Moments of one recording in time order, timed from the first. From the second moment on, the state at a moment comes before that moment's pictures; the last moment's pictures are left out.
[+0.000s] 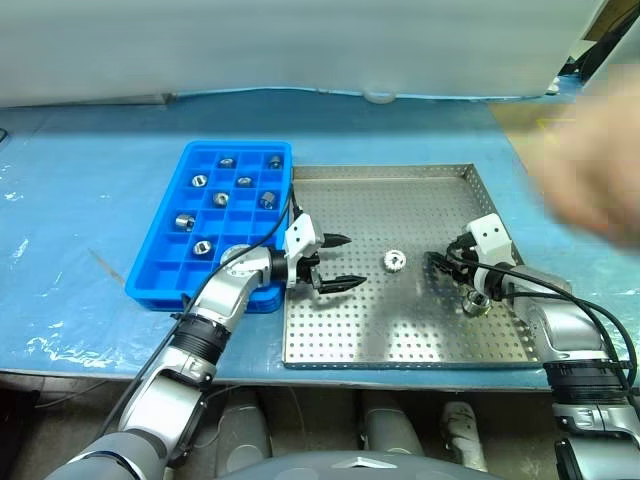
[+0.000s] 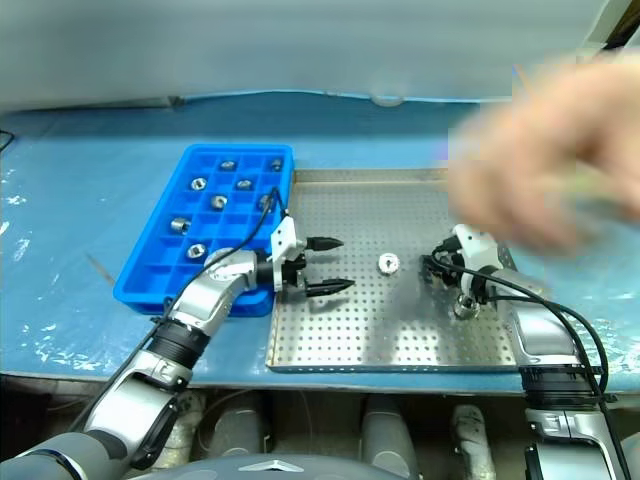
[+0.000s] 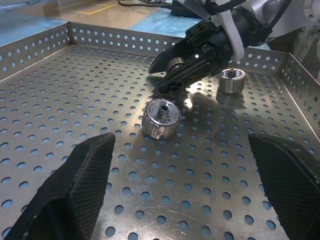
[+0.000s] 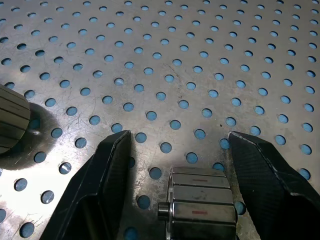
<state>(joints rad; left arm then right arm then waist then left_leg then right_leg) -0.54 0.20 -0.25 0.34 -0.22 0.09 -1.06 -0.25 -0.59 -0.10 0.01 0.20 0.63 0.53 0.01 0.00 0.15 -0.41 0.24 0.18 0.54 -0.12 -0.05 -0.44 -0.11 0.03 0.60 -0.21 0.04</state>
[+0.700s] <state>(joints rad) -0.54 0.20 -0.25 0.34 -0.22 0.09 -1.05 -0.26 -0.59 -0.08 0.02 0.18 0.60 0.53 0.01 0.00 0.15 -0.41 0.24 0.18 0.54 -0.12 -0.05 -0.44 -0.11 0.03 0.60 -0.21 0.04</state>
